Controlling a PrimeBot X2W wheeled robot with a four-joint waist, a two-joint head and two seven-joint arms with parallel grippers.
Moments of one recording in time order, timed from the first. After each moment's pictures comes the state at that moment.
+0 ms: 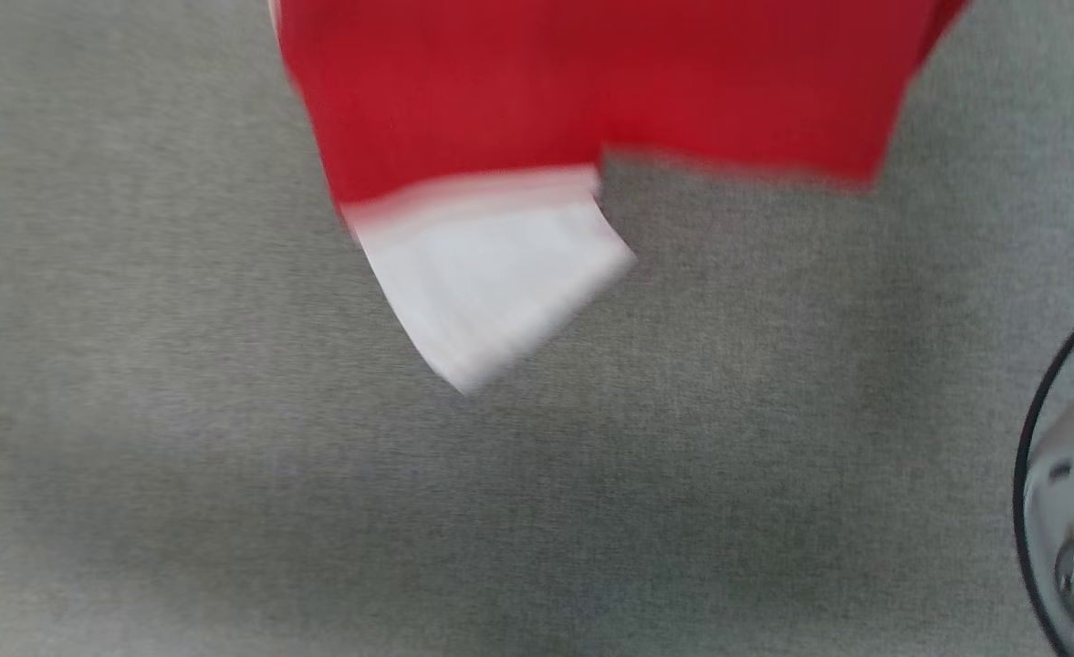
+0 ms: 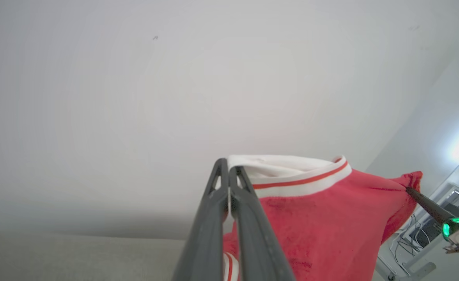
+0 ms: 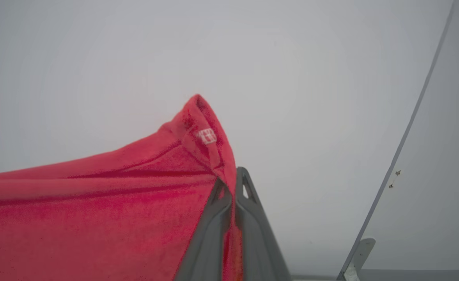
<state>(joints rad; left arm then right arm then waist) -1.06 0.92 -0.62 0.26 -1.57 -0.13 -0.15 -1.18 -0.06 -0.27 0.23 -0.03 0.13 0.44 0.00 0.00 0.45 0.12</state>
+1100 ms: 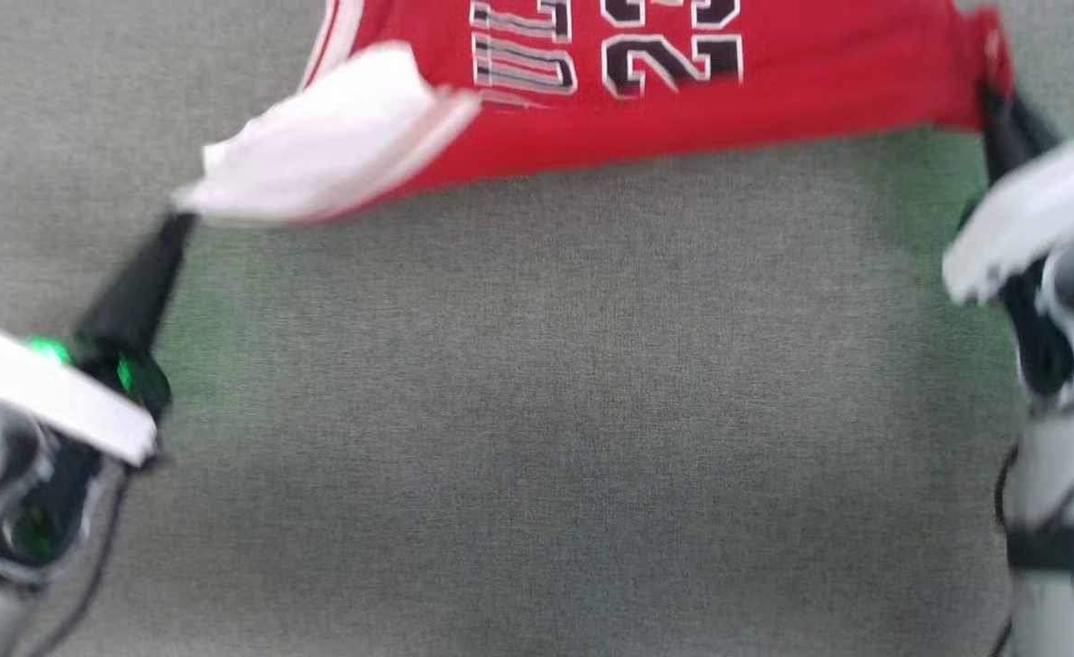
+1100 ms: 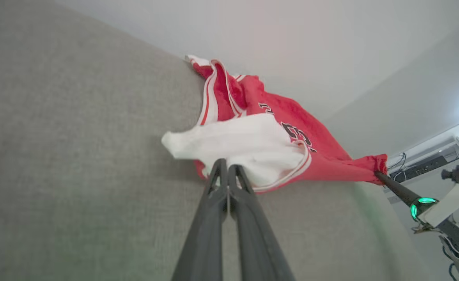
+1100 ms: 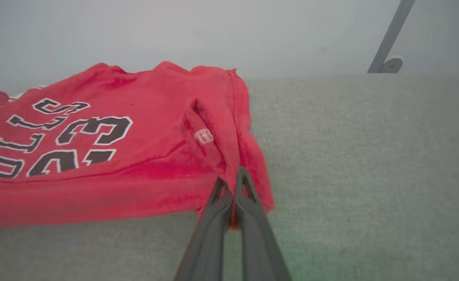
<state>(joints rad) -0.55 0.87 -0.67 0.07 -1.49 -0.13 -0.25 -0.63 -0.05 -0.22 0.15 0.11 0.13 0.38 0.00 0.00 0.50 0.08</state>
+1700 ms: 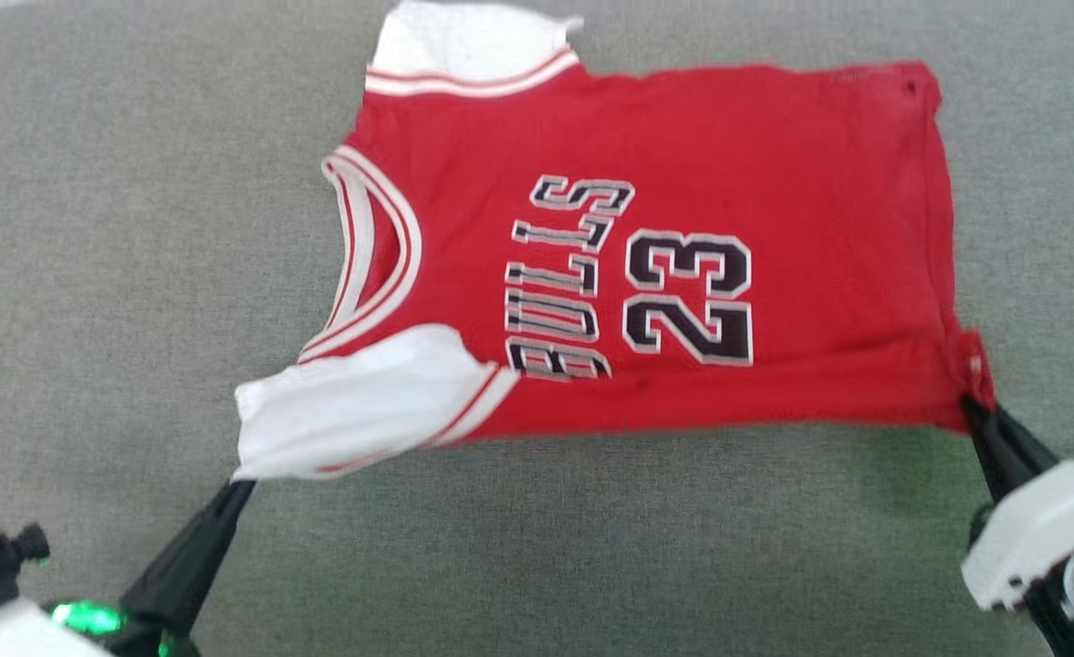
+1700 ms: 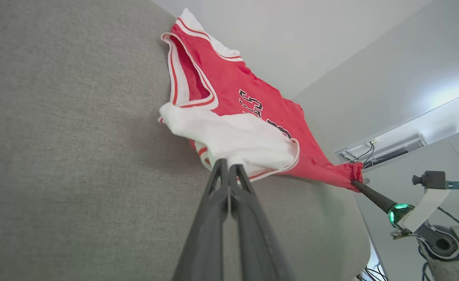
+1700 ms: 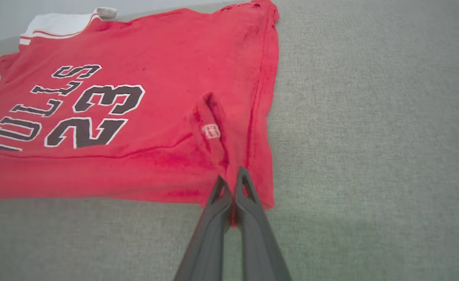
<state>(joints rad) 0.06 0.88 -0.48 -0.24 -1.39 -0.13 -0.26 -0.01 -0.07 -0.20 -0.30 0.26 0.13 0.57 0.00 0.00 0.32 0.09</state>
